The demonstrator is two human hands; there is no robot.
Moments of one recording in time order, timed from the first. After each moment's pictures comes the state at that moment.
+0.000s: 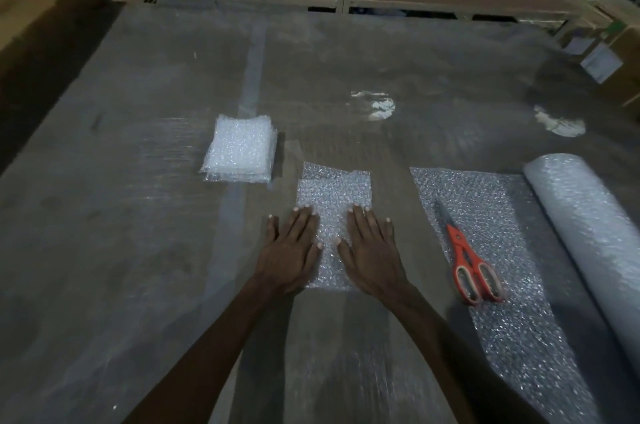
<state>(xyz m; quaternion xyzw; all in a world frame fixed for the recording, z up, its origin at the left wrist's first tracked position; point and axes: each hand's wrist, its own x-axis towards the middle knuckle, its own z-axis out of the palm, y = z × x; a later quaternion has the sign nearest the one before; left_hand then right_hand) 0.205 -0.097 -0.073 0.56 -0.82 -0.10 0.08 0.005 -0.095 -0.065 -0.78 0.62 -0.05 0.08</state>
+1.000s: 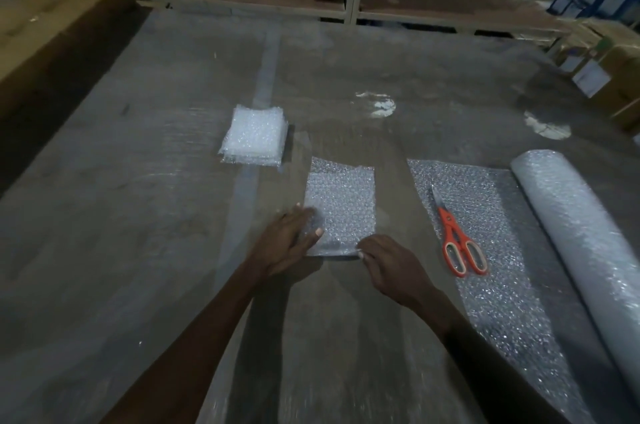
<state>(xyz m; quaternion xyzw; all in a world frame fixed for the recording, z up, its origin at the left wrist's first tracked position) 0.228 -0.049 -0.043 0.53 -0.76 -0.30 0.24 -0.041 -0.021 -0.046 -0.86 0.45 -0.24 0.07</state>
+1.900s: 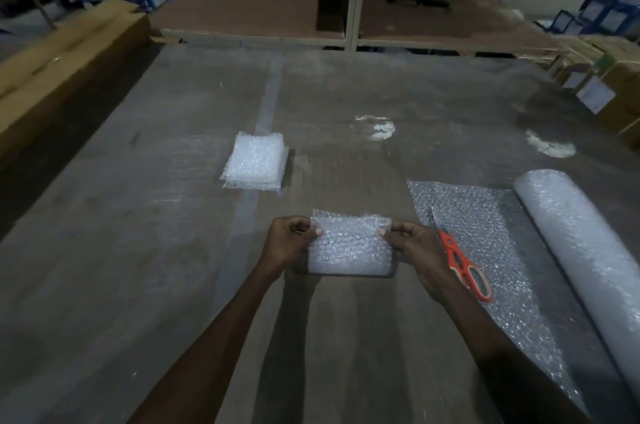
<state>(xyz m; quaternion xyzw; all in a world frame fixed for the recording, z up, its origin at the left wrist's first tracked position) 0.199 -0.089 -0.018 0.60 -0.47 -0.47 0.44 -0.057 -0.077 0.008 -0.41 0.58 -0.44 0.55</state>
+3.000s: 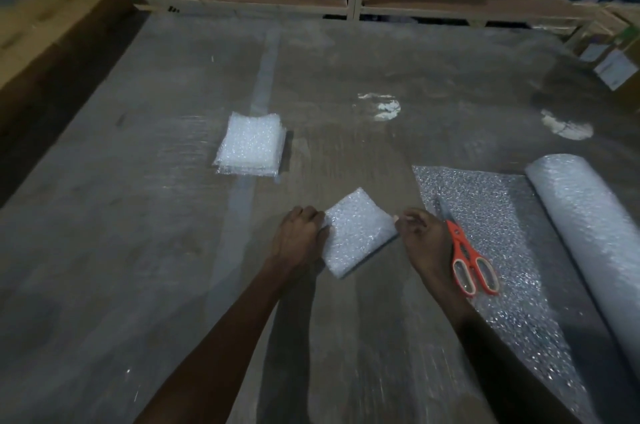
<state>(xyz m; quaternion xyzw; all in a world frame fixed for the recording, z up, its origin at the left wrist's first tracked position) 0.183 -0.097 -0.047 0.57 -0.80 -0.02 0.18 -0.063 -0.088 -0.031 -0.50 0.70 -0.42 0.27</state>
